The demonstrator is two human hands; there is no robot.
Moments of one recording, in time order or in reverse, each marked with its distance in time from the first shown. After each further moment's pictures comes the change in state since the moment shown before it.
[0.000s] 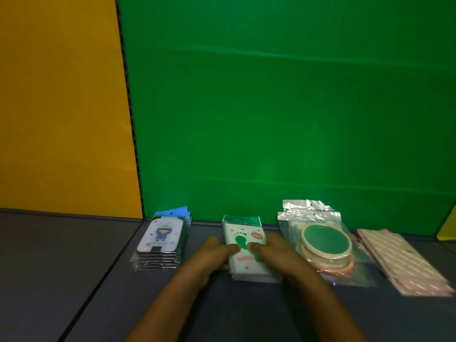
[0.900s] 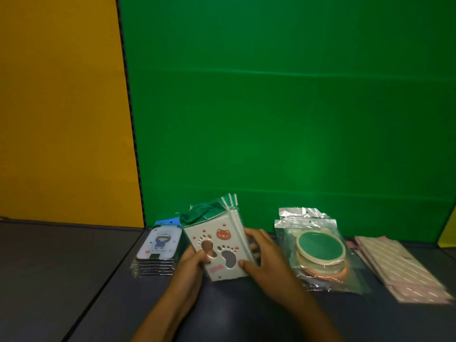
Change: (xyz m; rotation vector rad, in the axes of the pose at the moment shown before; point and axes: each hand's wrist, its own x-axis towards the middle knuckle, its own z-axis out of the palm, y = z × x) left_hand -0.024 -0.024 -0.012 -0.559 0.035 0.359; right_hand -0.041 -0.002 0.003 0.093 0.154 -0.557
